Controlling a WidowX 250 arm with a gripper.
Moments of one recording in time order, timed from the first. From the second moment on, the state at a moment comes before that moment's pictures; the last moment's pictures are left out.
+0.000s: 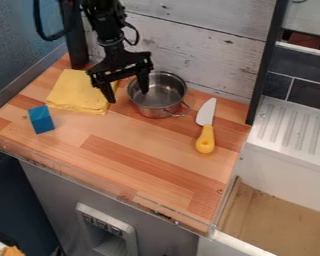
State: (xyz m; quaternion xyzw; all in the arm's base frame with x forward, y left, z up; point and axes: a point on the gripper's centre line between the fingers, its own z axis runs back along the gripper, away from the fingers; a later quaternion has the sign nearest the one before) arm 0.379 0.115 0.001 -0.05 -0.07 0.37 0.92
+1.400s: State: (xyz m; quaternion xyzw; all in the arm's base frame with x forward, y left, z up) arm 0.339 0.105 0.036 -0.10 -0.09 0.36 0.92
